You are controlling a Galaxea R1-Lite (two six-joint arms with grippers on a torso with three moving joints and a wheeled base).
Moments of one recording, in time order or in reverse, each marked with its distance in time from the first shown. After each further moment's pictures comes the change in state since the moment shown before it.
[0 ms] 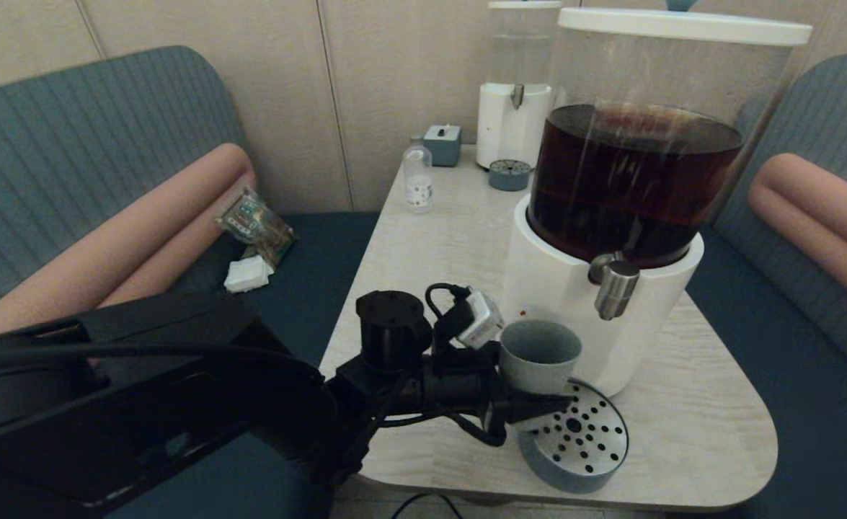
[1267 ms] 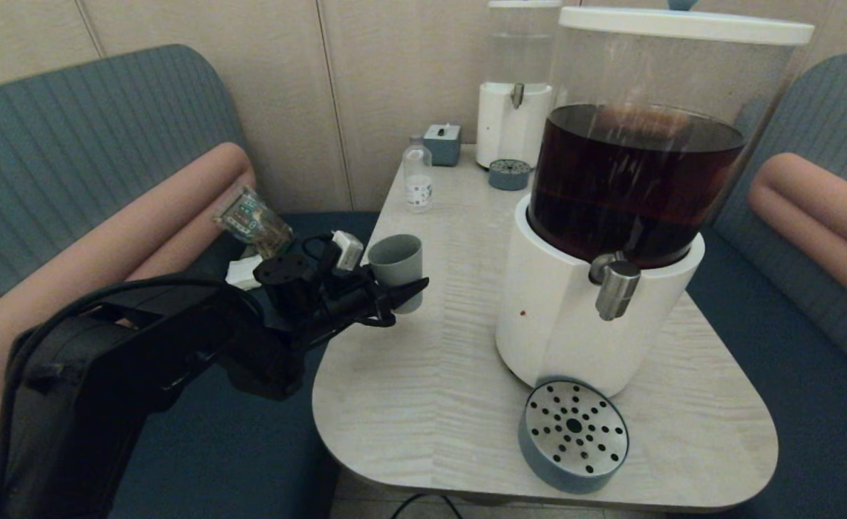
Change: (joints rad) left arm 0.433 0.248 -0.288 -0.218 0.030 -0.104; right arm 0.000 0.000 0.000 0.000 0.000 0.000
